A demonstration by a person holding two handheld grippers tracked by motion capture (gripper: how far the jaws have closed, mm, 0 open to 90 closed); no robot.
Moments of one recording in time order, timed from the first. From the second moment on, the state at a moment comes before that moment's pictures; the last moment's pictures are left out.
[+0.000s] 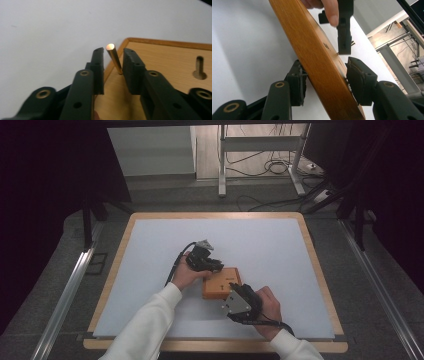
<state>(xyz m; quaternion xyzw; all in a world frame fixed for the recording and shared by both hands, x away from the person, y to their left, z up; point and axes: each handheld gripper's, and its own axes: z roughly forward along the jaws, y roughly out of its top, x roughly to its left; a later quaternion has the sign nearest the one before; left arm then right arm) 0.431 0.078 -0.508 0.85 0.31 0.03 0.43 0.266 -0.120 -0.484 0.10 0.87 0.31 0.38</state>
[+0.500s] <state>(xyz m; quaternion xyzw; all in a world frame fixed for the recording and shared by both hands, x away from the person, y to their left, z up) 0.383 0.168 -0.501 0.82 0.36 0.10 0.44 0.270 -0.123 -0.477 0.09 0.87 0.30 0.37</state>
